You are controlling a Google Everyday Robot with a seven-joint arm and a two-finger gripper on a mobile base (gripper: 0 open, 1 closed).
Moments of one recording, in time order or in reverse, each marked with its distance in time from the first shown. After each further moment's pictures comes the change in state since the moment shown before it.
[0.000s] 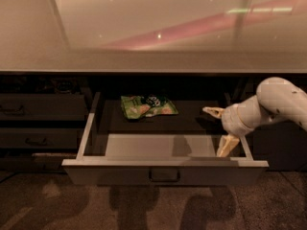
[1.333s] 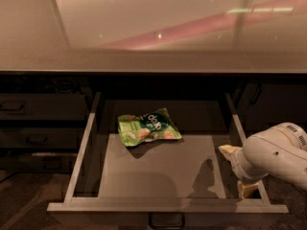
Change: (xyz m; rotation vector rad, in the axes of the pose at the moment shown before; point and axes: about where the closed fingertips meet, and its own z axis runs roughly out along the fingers) arm 0.044 0.142 -0.013 -0.099 0.502 -0.082
